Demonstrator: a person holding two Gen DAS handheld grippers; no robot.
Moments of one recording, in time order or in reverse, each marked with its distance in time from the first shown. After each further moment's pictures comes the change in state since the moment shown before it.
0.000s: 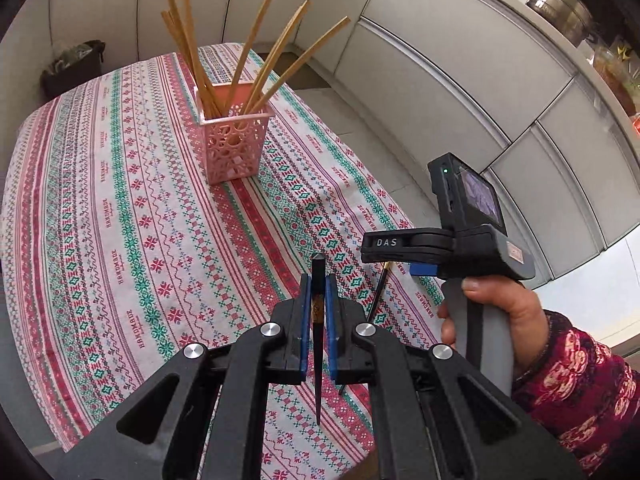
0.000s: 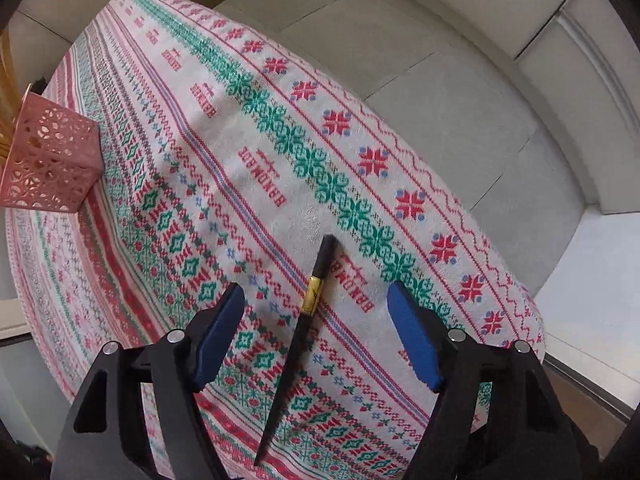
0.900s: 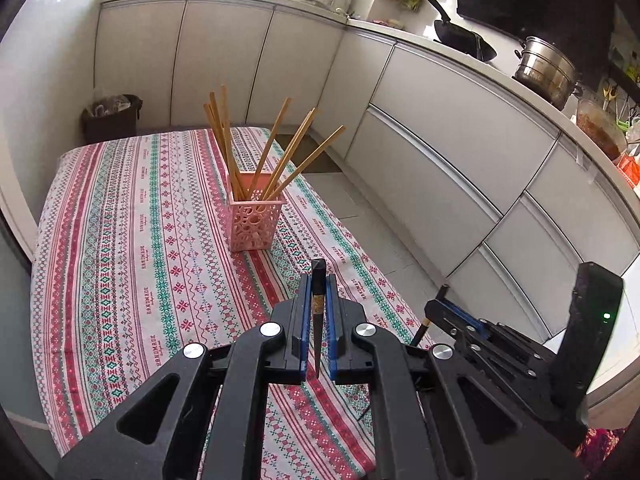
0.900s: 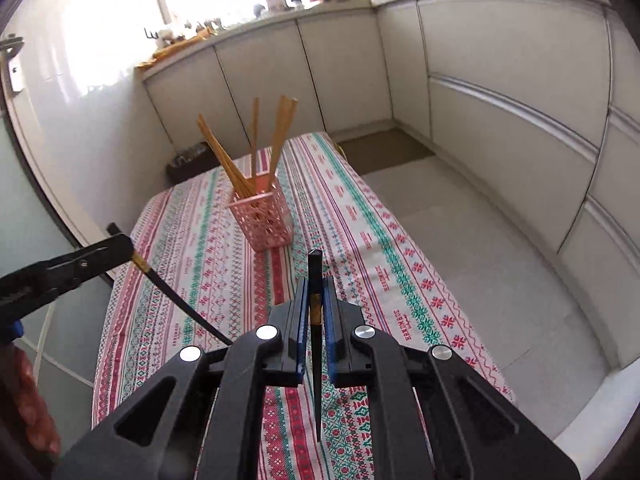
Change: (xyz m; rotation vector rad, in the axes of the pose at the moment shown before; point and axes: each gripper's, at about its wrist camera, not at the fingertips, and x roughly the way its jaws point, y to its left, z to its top) left arm -0.097 -0.030 -0.009 -0.057 -0.325 0.046; right arm -0.159 -0.016 -0.138 -0.407 -0.708 0.369
